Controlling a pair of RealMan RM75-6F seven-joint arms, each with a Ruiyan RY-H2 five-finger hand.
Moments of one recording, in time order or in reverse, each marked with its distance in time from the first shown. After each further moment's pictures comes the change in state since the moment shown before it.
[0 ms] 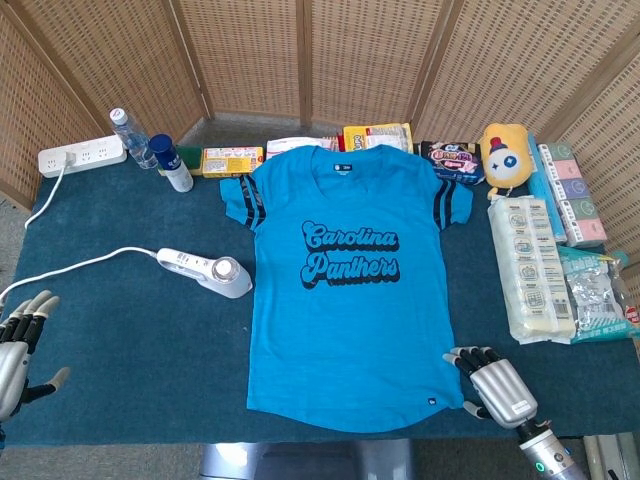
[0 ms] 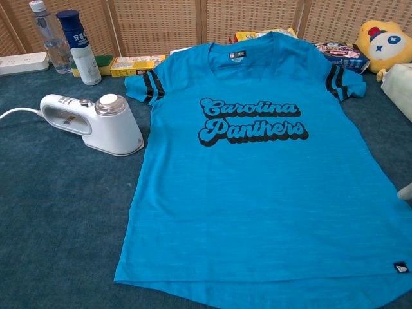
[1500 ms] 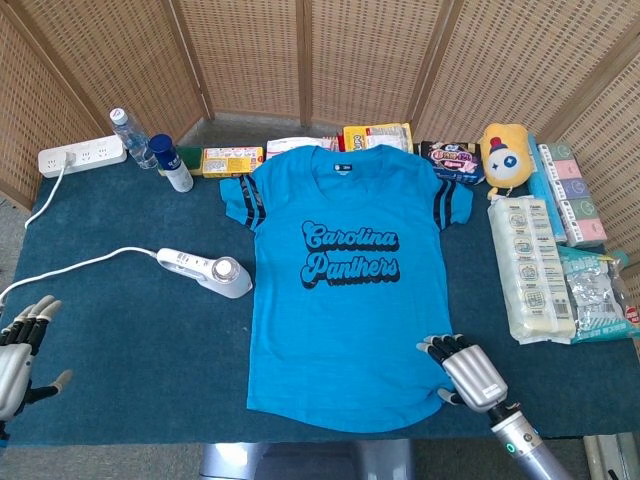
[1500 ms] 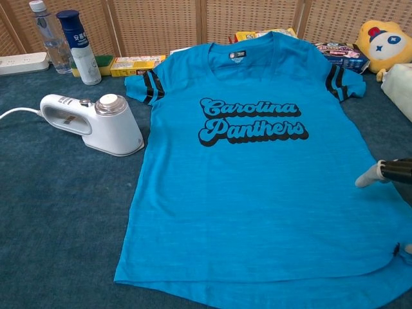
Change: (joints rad) left arm -0.005 -0.041 0.002 0.066 -0.022 -0.032 -0.048; right arm 0.083 -0.044 0.039 -0.090 0.035 -0.072 -0.086
